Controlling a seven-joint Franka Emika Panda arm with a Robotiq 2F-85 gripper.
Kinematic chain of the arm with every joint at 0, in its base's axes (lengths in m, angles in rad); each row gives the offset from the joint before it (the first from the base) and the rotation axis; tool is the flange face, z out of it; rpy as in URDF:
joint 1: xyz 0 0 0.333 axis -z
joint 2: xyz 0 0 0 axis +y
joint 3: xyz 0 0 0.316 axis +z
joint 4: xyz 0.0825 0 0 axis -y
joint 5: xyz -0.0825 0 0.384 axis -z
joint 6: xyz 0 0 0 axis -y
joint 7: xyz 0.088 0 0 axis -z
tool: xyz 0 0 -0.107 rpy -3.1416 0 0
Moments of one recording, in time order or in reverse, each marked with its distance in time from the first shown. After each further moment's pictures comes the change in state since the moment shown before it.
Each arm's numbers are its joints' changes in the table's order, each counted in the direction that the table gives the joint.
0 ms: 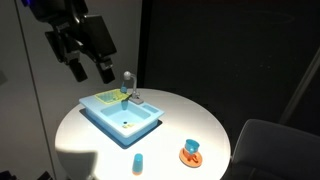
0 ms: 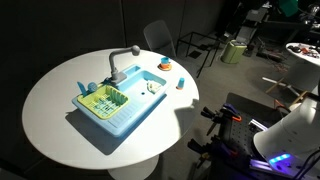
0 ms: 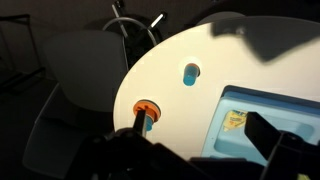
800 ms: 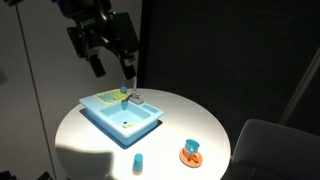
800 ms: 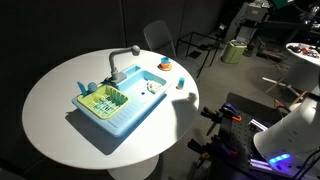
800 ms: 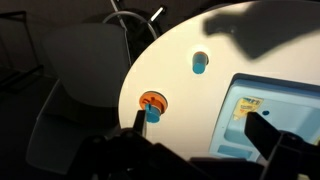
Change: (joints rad) arm 0.001 0.116 -0.064 0.093 0.000 0.045 -0.039
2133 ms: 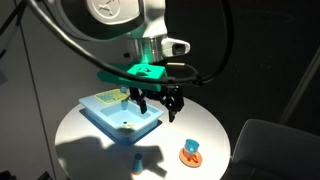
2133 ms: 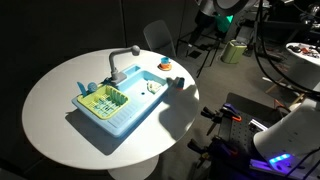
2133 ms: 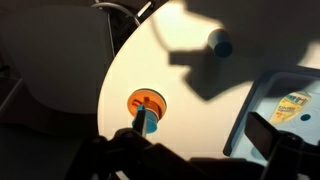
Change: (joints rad) arm -0.040 0.606 -0.104 0.196 -0.166 0.348 -0.183
